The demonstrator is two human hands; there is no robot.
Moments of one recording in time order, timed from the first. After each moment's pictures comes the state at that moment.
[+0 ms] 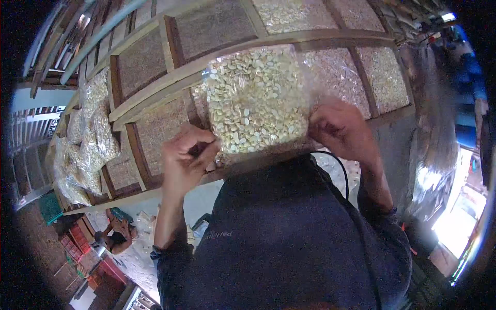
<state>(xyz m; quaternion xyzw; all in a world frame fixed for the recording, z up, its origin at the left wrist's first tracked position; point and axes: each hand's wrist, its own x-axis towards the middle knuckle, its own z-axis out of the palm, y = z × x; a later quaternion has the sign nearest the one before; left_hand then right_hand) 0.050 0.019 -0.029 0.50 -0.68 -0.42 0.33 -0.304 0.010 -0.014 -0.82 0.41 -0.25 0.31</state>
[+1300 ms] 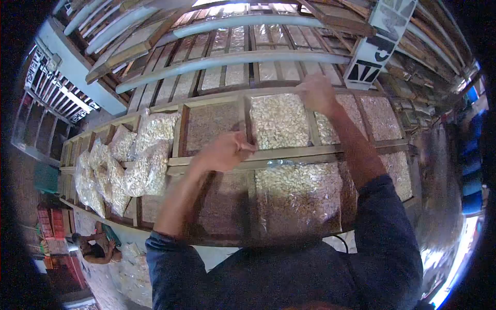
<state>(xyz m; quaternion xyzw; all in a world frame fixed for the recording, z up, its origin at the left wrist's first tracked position) 0.114 -0.169 -0.018 0.48 -0.81 -0.33 0.09 -0.215 -0.335 -0.052 -0.88 0.46 -0.12 -0.07</state>
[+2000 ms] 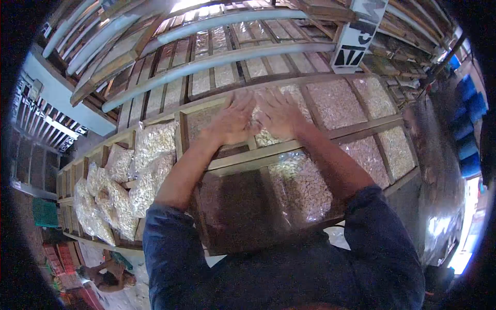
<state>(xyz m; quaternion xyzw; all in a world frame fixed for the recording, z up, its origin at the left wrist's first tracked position) 0.118 -0.259 -0.048 0.36 -0.93 -0.02 0.04 -0.100 -0.233 -0.054 -0.85 0.49 -0.17 0.03</state>
